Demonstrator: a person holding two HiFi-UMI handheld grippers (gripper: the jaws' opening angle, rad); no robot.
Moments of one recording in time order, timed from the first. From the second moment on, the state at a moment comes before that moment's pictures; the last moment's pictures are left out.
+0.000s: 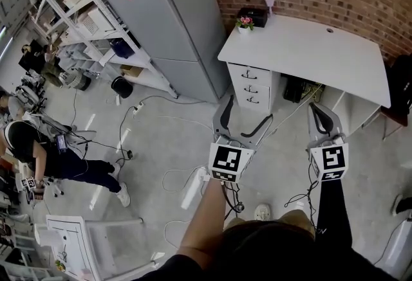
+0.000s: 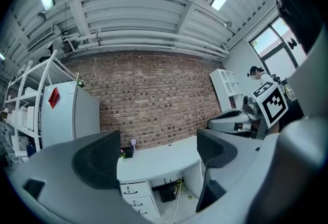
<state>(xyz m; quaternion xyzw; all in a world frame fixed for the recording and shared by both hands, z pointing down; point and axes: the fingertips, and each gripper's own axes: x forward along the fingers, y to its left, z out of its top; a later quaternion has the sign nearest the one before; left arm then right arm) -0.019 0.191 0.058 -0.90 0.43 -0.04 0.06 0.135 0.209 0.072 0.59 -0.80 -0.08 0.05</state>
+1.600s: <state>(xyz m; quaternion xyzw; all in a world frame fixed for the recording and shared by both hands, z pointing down) 0.045 -0.076 0.096 -0.85 0.52 -0.08 0.02 0.183 -0.095 0.105 0.48 -0.88 -0.06 0.04</state>
